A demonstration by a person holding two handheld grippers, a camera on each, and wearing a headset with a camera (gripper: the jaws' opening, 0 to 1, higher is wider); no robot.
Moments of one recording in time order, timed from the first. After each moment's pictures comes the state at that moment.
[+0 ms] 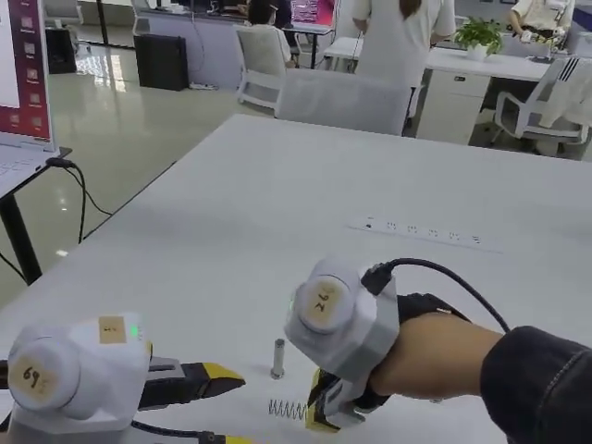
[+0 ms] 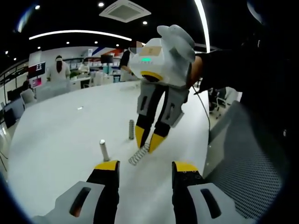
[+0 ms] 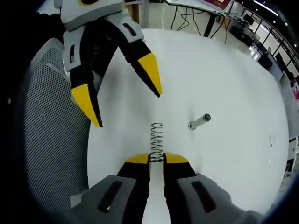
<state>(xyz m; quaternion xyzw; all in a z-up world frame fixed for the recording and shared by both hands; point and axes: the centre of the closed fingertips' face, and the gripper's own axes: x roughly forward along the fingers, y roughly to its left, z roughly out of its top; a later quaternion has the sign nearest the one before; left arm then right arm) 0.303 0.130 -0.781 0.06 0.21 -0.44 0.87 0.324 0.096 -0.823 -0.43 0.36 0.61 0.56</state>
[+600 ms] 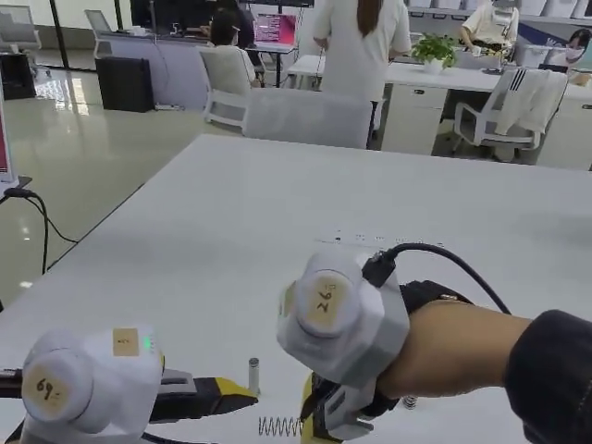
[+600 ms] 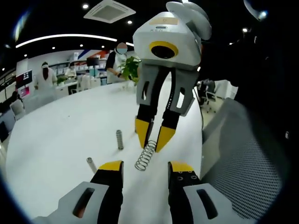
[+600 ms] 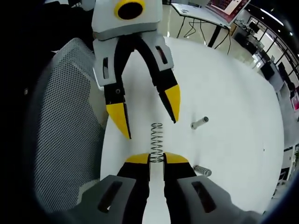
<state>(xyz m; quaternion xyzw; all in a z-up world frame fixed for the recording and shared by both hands) 0.305 0.099 -0.771 0.09 0.19 -0.49 0.85 0.303 0.083 -0.787 -0.45 0.34 0.63 0.54</state>
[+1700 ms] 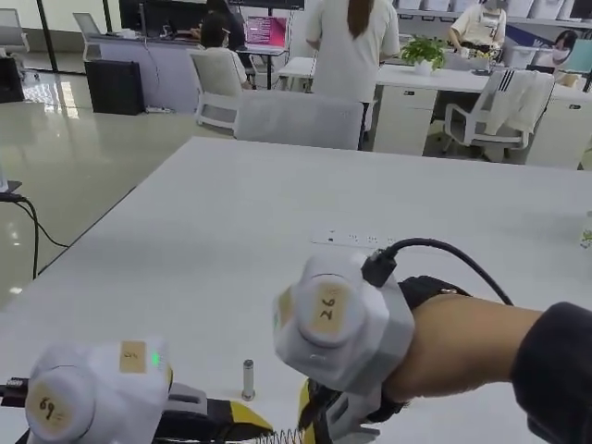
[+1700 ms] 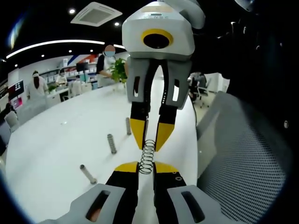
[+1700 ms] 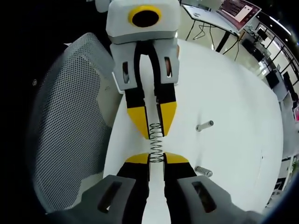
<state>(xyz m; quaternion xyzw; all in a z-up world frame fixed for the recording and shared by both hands) 0.298 0.089 -0.772 0.12 0.17 -0.52 0.83 0.294 0.080 -0.782 -0.46 0.32 0.64 0.52</state>
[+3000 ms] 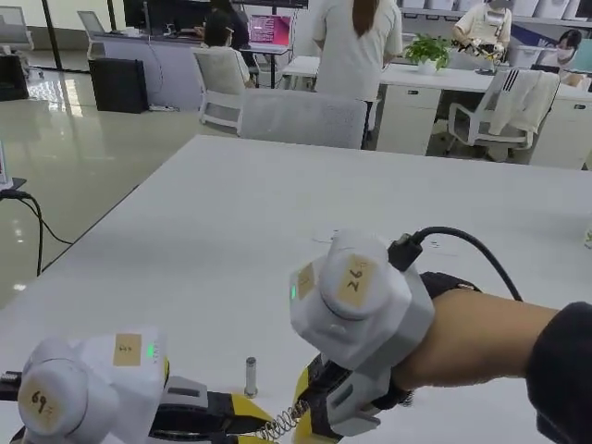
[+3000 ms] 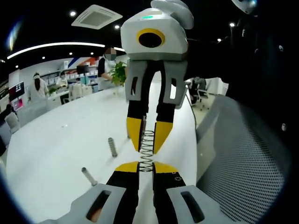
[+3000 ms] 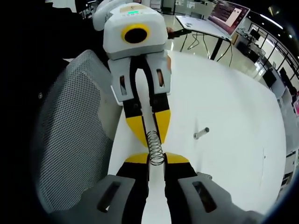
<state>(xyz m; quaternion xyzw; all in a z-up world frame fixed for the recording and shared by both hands) 0.296 0.090 -0.765 0.12 0.16 -0.52 0.83 0.291 0.090 -0.766 -0.41 0.31 0.66 0.55</state>
